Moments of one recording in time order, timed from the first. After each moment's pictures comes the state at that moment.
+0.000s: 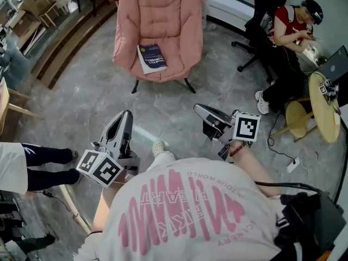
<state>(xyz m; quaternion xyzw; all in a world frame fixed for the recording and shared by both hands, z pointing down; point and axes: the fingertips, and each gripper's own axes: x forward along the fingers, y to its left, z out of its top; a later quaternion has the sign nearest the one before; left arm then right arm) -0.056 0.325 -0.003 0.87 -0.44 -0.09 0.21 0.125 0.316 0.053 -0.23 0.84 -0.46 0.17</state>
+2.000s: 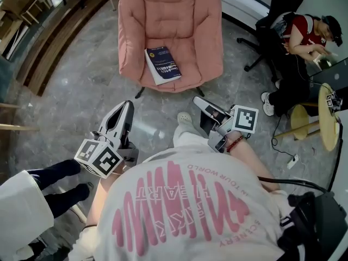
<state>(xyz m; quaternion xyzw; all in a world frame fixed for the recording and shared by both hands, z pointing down) -0.159 0.104 0.017 0.88 -0.40 -0.05 0.25 0.018 0.109 0.069 -0.28 0.78 -0.53 0.20</state>
